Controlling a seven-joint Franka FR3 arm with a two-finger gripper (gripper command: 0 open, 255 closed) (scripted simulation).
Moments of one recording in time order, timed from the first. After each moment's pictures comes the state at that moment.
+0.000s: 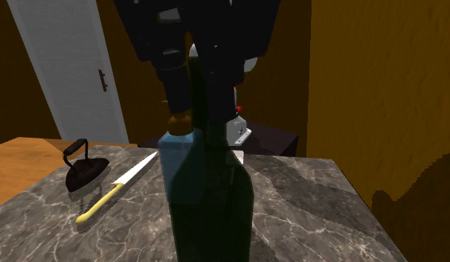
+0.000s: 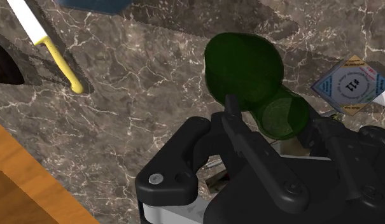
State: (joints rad) arm 0.20 0.13 0.41 -1.77 0.04 1.83 0.65
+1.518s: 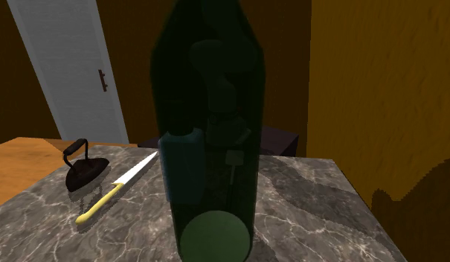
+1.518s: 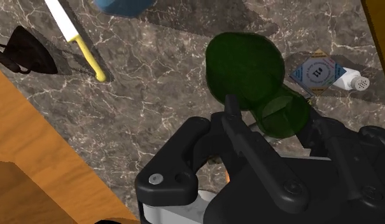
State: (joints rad) arm 0.21 0.16 0.42 -1.43 0.03 1.51 0.68
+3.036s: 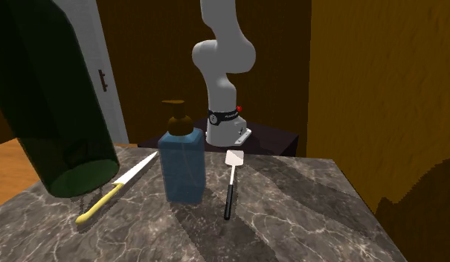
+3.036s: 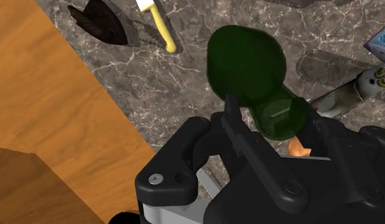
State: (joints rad) arm -0.01 0.13 0.26 -1.34 0.03 1.38 0.31
